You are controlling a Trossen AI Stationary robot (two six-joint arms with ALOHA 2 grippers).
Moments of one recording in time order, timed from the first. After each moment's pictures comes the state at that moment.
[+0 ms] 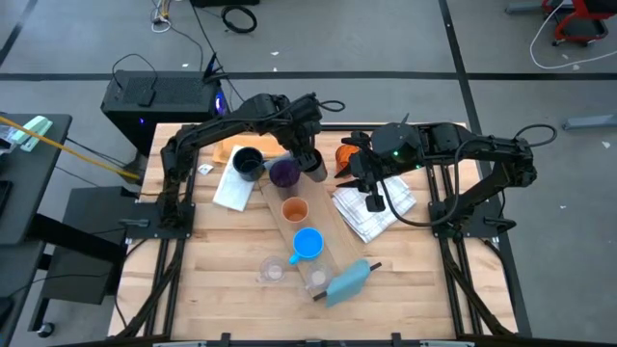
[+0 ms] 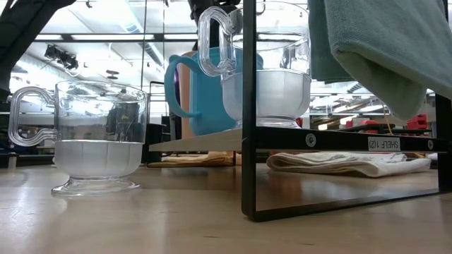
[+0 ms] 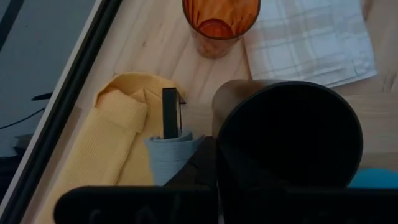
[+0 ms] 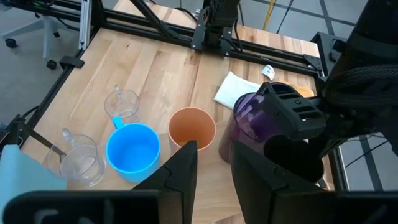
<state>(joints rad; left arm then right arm) 0.33 1.99 2.15 -1.28 -0.03 -0.07 0.05 1.43 1.74 -0.96 0.00 -0.18</state>
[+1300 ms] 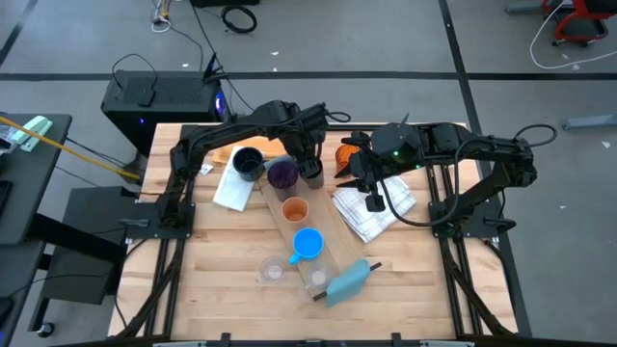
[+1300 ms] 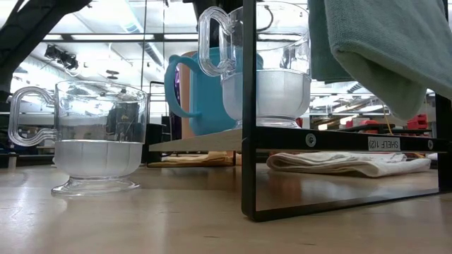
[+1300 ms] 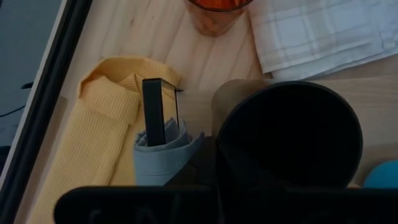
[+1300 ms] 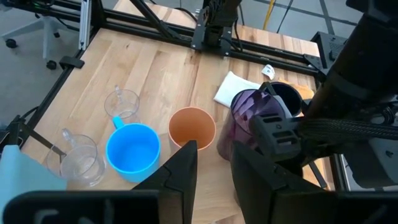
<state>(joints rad) 0.32 2.07 2.15 -1.31 -0.04 -0.05 0.05 1.43 1.74 -0.96 0.00 -0.18</state>
